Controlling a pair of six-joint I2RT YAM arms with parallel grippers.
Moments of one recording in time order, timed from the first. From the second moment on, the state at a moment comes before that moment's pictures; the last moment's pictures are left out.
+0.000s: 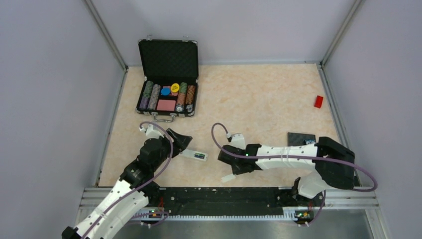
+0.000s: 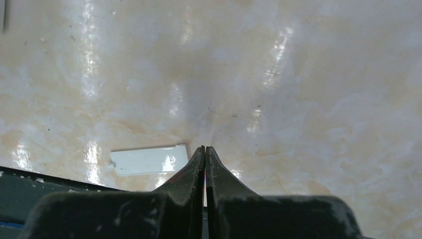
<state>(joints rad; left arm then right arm) -0.55 0.43 0.32 -0.30 -0.11 -1.00 1.24 1.52 0.86 -0.65 0.35 0.92</state>
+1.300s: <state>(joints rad) -0.55 0.27 0.44 -0.61 -0.47 -1.05 1.32 1.65 0.92 -0.43 0.02 0.50</state>
